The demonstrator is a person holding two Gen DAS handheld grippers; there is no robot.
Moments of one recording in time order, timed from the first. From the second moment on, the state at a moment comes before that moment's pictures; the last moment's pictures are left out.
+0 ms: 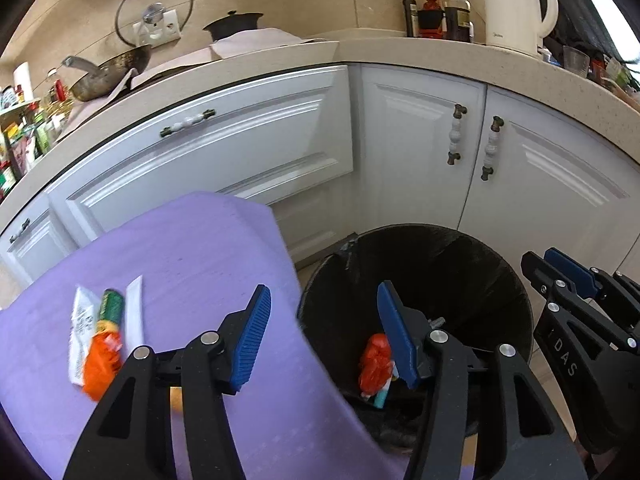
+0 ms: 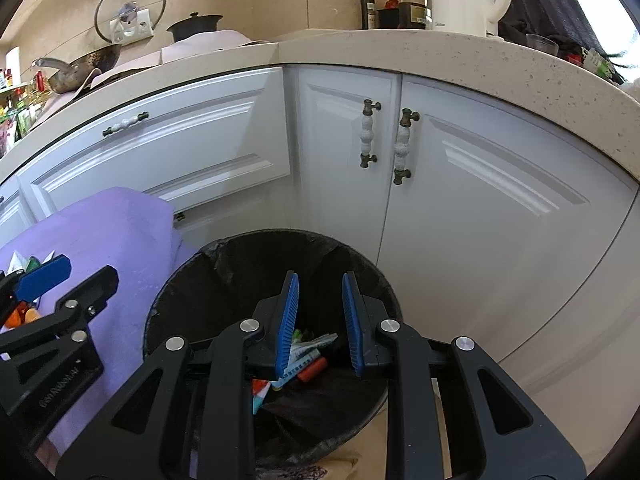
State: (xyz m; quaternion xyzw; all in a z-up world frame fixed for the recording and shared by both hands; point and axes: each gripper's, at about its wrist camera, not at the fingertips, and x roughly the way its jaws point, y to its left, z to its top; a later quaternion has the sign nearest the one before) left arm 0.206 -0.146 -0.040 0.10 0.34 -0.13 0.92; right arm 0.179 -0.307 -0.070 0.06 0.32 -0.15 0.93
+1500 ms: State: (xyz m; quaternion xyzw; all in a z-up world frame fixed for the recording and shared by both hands) left arm 0.110 0.094 -0.053 0.03 0.39 0.07 0.92; right arm 0.124 -0.096 -0.059 0.01 0.37 0.05 0.93
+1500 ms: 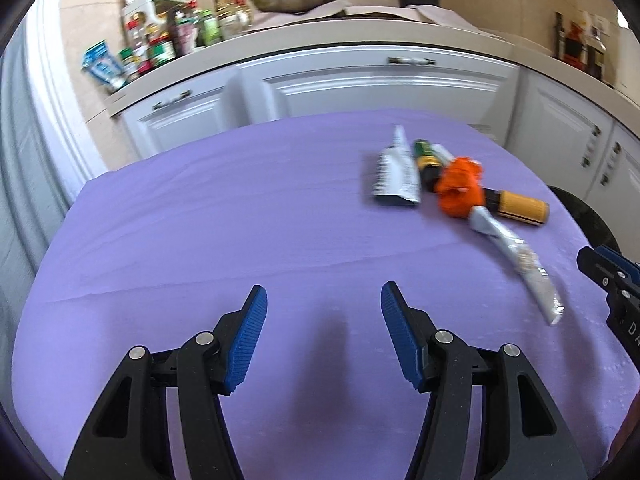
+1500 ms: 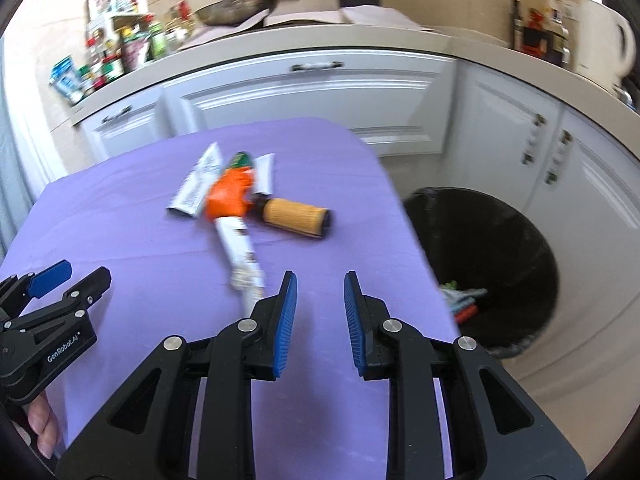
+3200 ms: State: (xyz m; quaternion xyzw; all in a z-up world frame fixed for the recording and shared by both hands) left arm 0.187 0.089 -0.044 0.02 0.38 0.04 0.92; right arm 0.206 -0.125 -0.041 -0.02 0.34 0.00 0.94
